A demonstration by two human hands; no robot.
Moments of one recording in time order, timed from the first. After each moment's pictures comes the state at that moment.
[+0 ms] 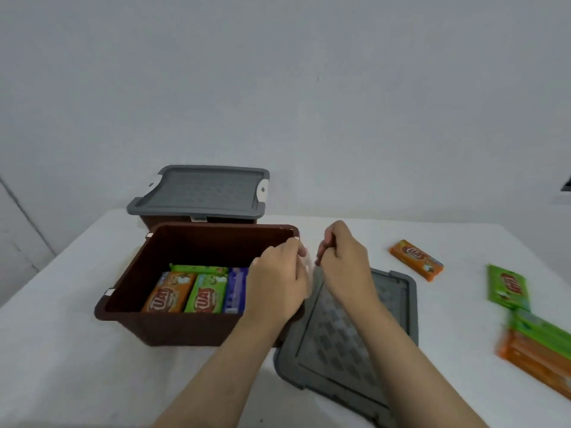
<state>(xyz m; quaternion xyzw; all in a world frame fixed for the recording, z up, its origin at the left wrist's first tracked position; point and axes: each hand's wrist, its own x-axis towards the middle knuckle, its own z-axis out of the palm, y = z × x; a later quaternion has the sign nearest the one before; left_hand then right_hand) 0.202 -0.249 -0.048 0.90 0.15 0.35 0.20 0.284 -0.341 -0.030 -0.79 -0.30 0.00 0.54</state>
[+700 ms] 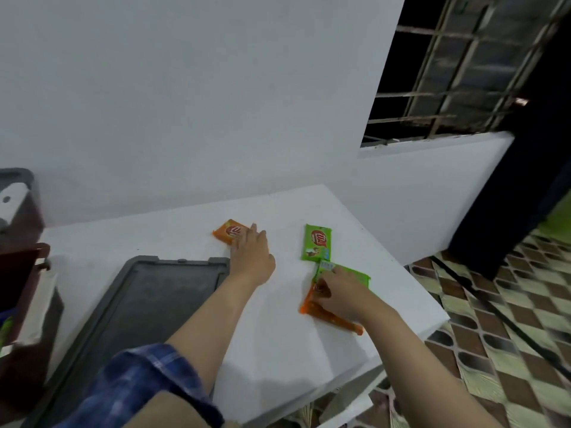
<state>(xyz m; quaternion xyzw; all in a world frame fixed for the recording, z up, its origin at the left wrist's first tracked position) 0.459 -0.461 -0.122 0.98 0.08 -0.01 0.16 0.434 -0.666 -0.096 -0.97 -0.17 0.15 0.10</state>
